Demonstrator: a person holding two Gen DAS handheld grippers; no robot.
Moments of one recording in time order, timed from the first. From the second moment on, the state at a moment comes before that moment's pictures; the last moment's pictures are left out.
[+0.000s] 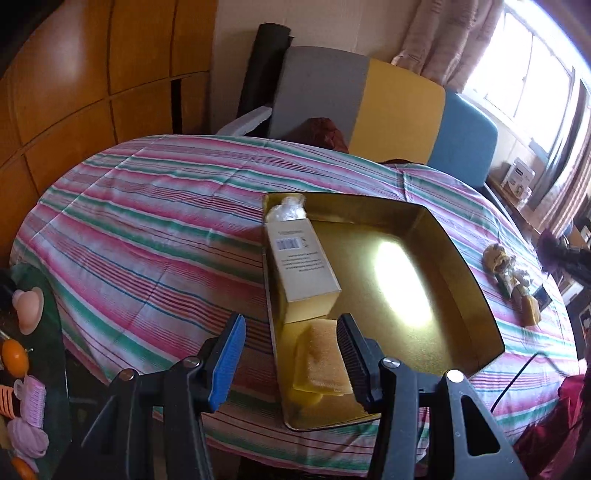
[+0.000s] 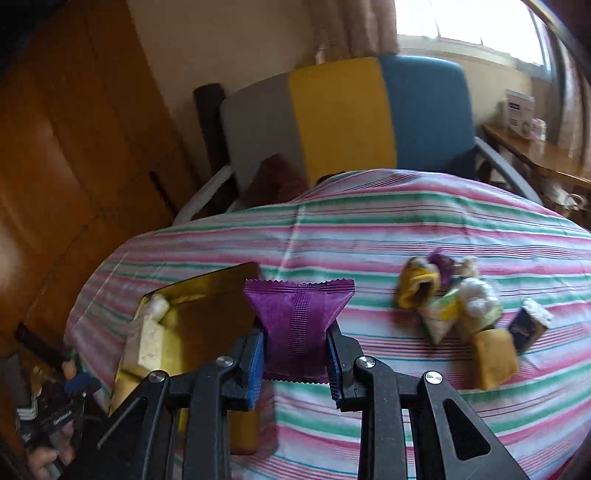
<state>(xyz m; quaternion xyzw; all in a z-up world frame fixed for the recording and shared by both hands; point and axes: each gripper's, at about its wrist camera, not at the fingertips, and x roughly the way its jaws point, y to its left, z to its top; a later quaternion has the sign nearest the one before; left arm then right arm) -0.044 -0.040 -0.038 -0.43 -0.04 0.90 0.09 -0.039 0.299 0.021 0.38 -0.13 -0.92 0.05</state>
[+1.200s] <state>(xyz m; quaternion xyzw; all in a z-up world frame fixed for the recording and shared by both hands) -0.044 -0.071 -0.047 -0.44 -0.08 0.89 0.07 -0.070 0.094 -0.093 0.51 -0.03 -0.81 0.28</state>
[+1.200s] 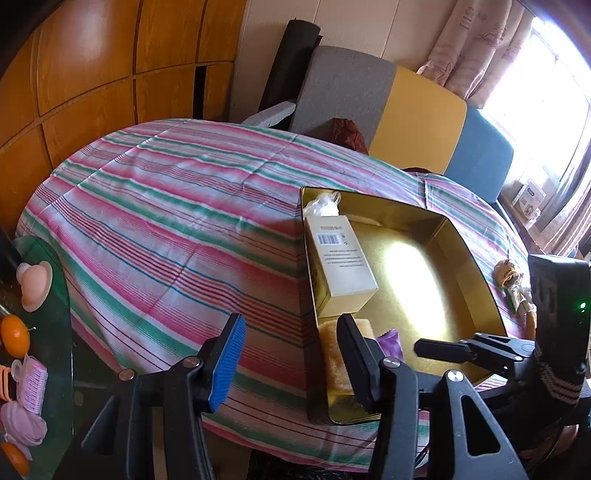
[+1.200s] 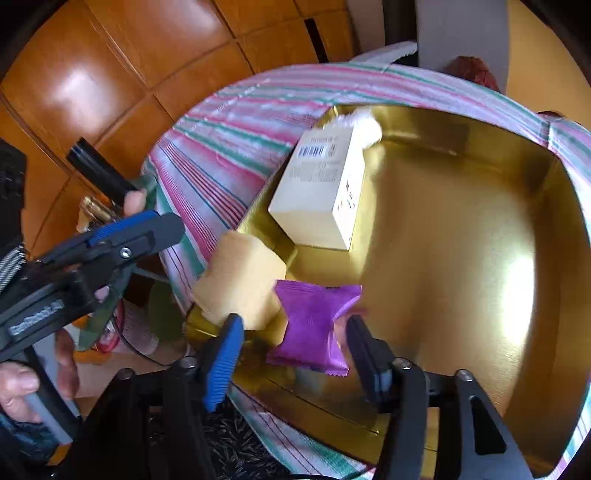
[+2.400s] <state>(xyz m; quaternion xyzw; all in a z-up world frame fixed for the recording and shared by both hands) -0.045 0.056 -0.013 -0.43 0.04 0.88 0.19 -0.013 0.440 -0.014 0.36 -0.16 -0.91 -0.10</state>
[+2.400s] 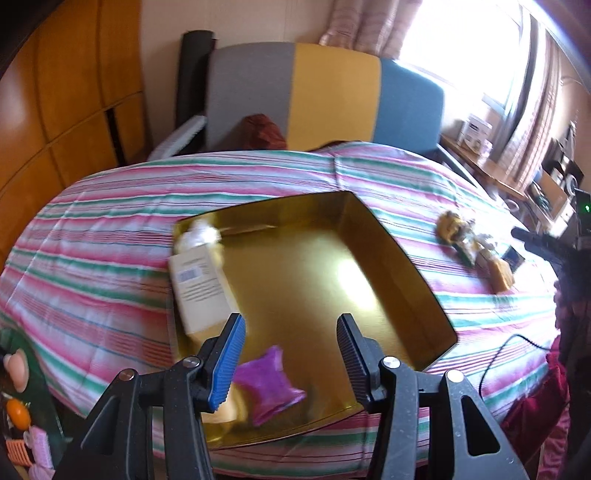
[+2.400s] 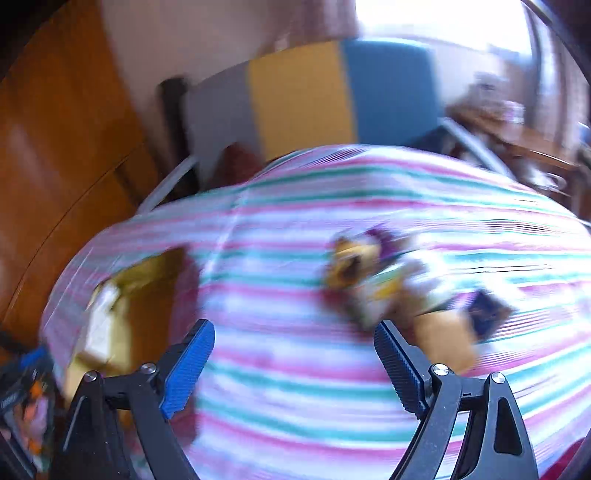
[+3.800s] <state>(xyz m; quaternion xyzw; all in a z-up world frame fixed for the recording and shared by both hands) -0.203 0.440 -0.100 -0.56 0.04 0.76 0.34 0.032 0.564 -0.063 0.32 -0.42 -0.83 -0.19</state>
